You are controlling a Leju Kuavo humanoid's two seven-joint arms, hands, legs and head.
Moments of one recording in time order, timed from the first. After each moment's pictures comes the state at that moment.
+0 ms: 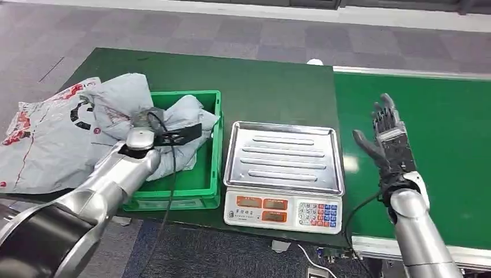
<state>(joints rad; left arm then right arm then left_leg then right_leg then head) -1.01 -0.02 -0.51 -0.28 -1.19 0.02 0.42 -0.31 -0.27 0.12 -1.33 0.15 -0.27 -0.36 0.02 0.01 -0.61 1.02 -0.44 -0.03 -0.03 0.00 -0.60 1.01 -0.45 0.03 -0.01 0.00</state>
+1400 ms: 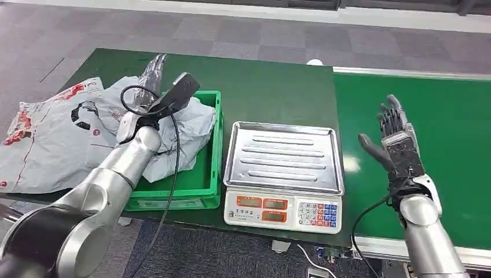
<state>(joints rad) -1.02 -0.14 -0.10 -0.37 -0.85 0.41 -0.18 -0.28 -0.29 0.08 -1.40 0.20 -0.25 -0.31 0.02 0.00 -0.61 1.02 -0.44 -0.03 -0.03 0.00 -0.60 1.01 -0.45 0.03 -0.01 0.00</state>
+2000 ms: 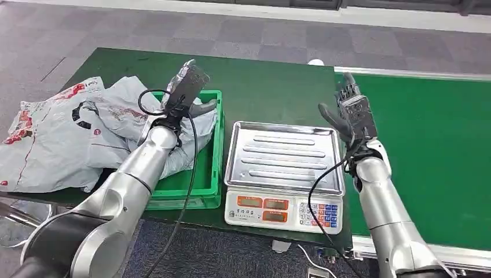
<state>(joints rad) -0.99 -0.24 -0.03 -0.42 -0.63 0.21 -0.22 -0.57 -0.07 0.16 -1.05 0.19 -0.23 -0.33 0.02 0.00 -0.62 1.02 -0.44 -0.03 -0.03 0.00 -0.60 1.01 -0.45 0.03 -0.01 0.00</state>
